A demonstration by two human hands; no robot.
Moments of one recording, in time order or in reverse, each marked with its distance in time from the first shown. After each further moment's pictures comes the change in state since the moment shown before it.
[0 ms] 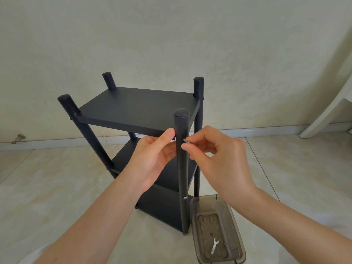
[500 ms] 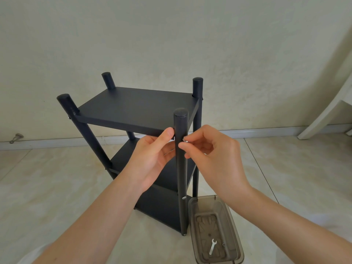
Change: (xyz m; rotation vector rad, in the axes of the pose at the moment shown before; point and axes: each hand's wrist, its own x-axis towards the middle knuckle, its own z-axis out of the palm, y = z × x) left_hand 0.001 -0.001 0.001 -0.004 -0.012 0.013; right_hand 0.004 -0.002 0.004 0.072 -0.020 0.132
